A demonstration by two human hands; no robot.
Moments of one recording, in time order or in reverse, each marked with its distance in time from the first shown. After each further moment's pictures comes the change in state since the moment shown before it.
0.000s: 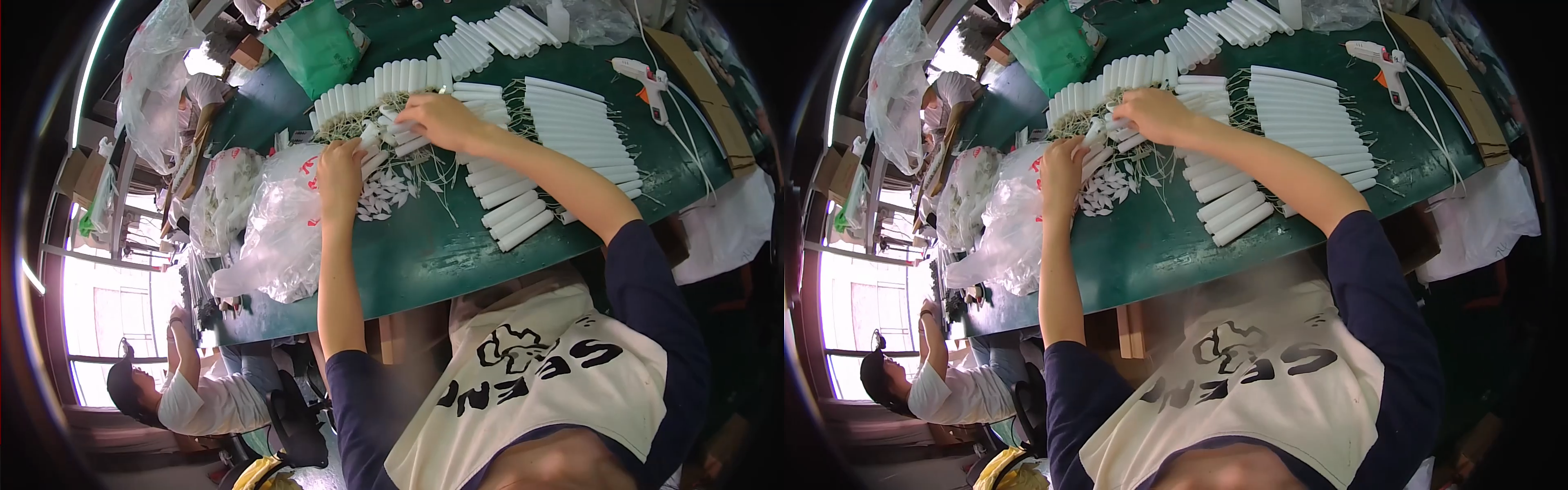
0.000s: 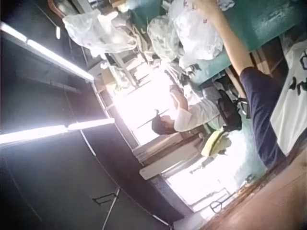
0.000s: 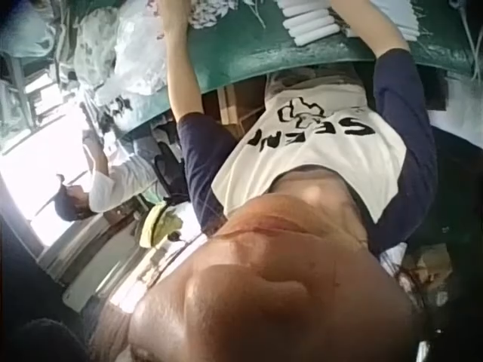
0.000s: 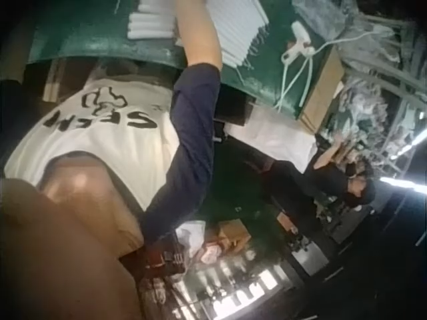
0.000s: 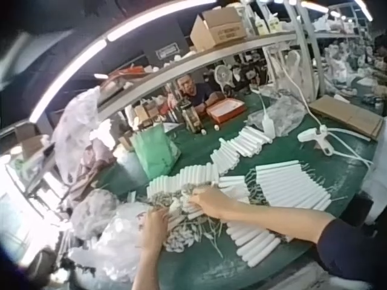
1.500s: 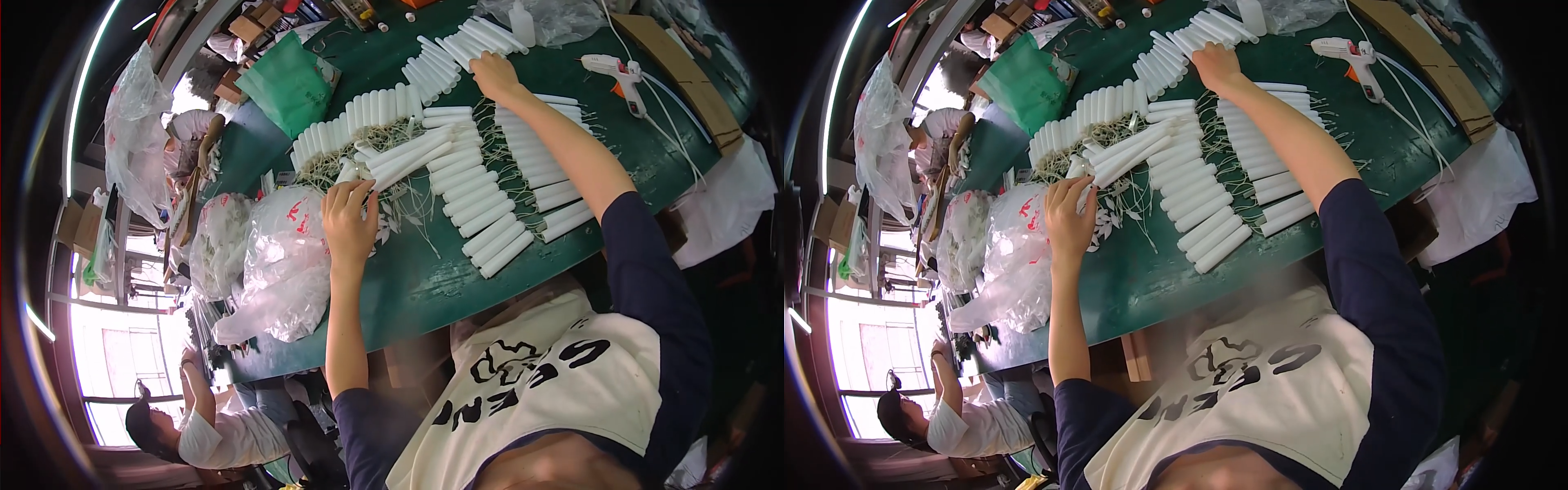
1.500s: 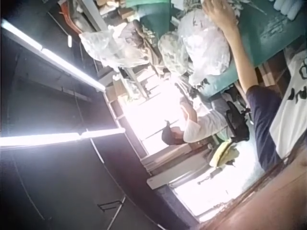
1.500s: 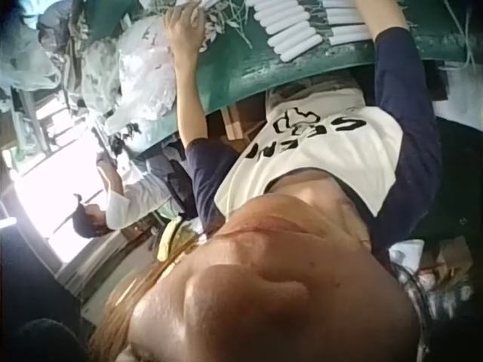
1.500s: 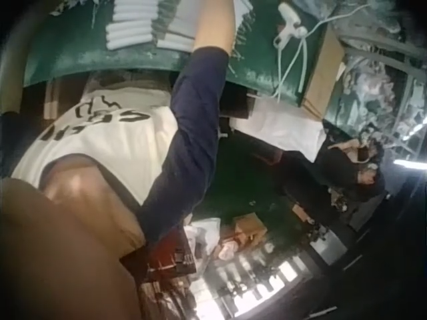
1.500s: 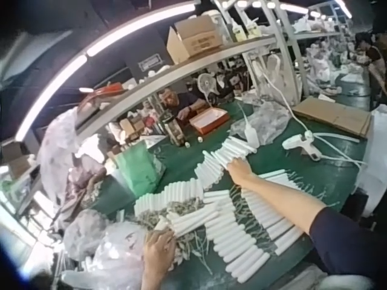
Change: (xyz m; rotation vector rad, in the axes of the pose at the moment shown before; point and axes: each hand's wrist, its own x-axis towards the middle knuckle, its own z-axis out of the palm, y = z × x) left_hand -0.013 0.049 0.003 -0.121 0.121 0.285; right_hand -0.030 0.169 -0.070 -0.682 0.081 0.519
